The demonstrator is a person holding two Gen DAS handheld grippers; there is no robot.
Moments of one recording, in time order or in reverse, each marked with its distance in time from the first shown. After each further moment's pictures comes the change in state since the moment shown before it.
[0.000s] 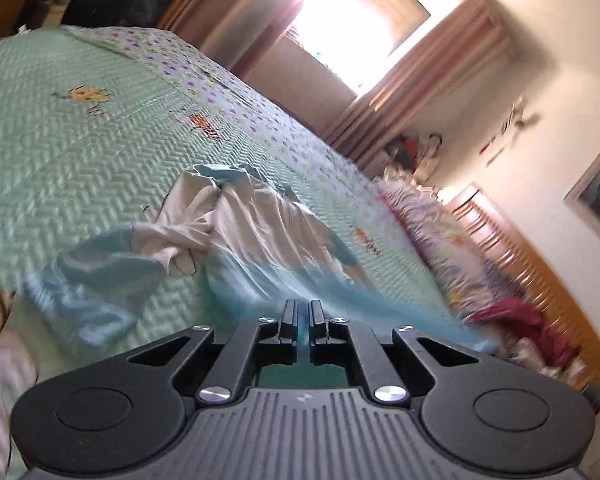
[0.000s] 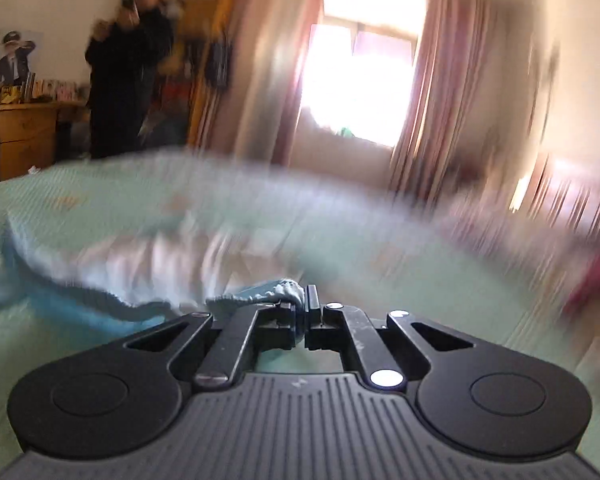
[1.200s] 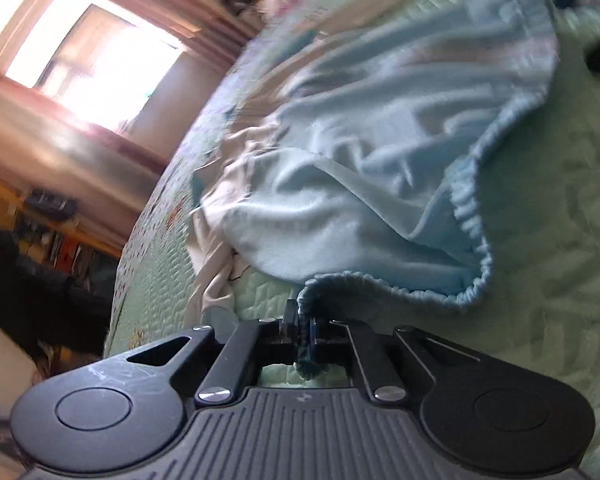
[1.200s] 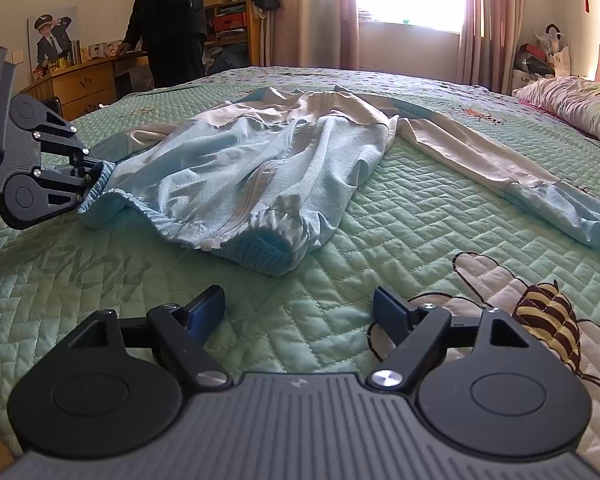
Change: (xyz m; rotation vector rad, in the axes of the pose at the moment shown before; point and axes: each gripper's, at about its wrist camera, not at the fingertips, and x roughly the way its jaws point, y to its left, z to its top) left arm 0.131 -0.021 -0.097 1.319 0.217 0.466; right arm 0.001 0.056 -0.152 0.218 0.310 0.314
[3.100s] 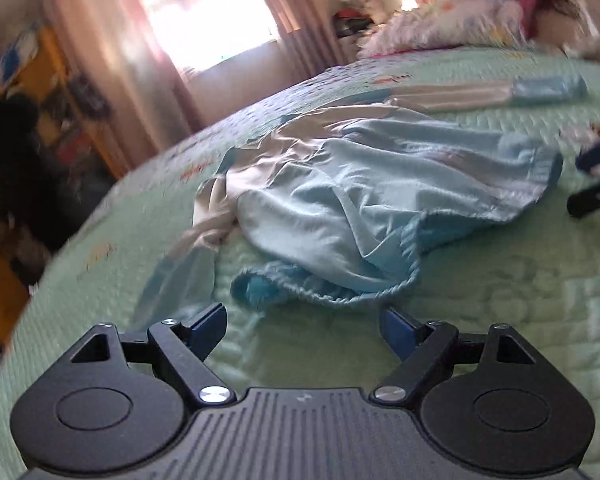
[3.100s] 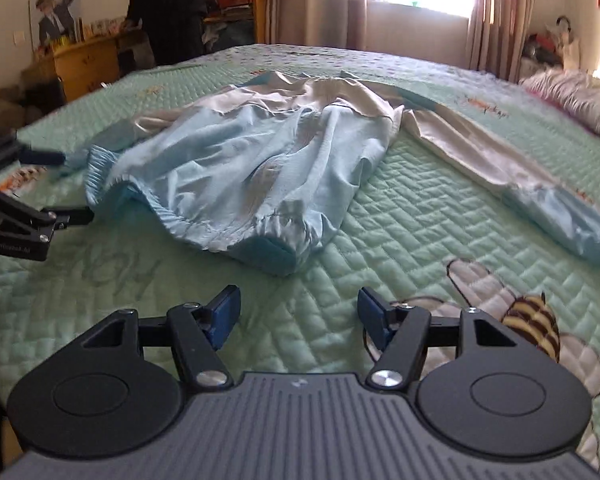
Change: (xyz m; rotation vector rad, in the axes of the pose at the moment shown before) left arm -0.030 -0.018 -0.020 -0.267 -0.072 0.013; right arm 0.000 0.001 0.022 -0.037 0.085 -0.005
